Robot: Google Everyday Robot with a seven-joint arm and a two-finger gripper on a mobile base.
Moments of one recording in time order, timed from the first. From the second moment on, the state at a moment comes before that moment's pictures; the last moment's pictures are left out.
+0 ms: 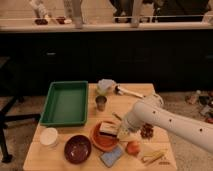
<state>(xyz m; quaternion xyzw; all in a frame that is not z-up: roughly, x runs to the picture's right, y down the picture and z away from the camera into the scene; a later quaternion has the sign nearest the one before) 0.081 0.216 0.738 -0.33 -0.11 0.19 0.92</state>
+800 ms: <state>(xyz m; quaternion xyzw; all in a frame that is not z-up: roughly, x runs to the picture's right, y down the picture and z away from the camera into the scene) 0.076 0.221 0.749 -0.34 -0.11 0.19 0.91</state>
